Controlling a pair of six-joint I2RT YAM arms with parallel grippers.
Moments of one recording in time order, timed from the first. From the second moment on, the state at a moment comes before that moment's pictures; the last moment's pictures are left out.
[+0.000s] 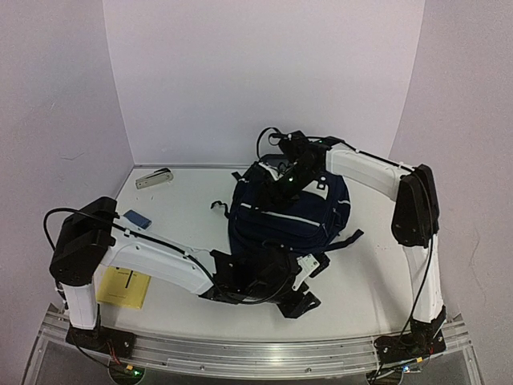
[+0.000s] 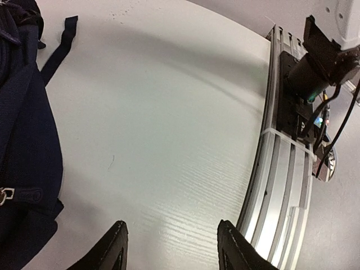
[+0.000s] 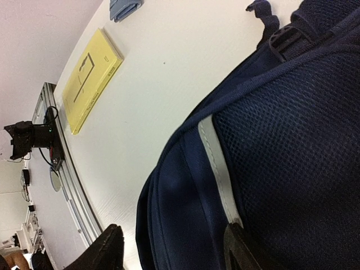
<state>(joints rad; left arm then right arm) -1.37 1.97 1.27 0.08 0.00 -0.29 0.65 2.23 2.05 -0.92 -0.61 0.06</state>
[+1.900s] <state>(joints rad) -0.95 1.51 0.92 0.10 -0.07 0.24 0.60 1.61 1.15 -0.48 -0.54 -0.03</state>
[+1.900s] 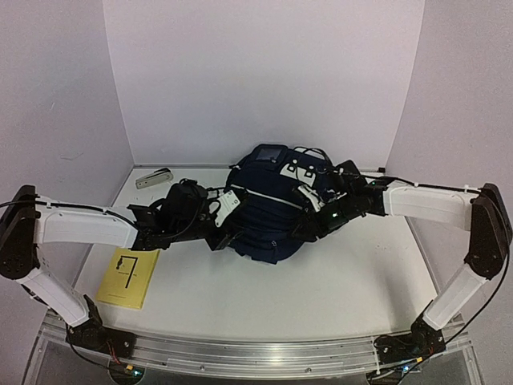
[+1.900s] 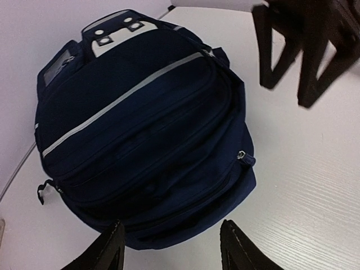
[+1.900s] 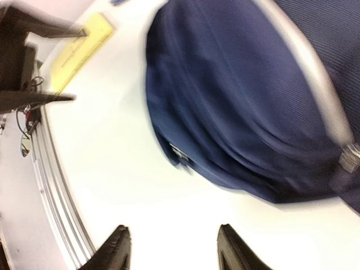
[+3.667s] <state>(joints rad) -0.96 1.72 1.12 -0.03 0.10 0.52 0.70 1.76 1.01 -0.13 -0.40 0.13</state>
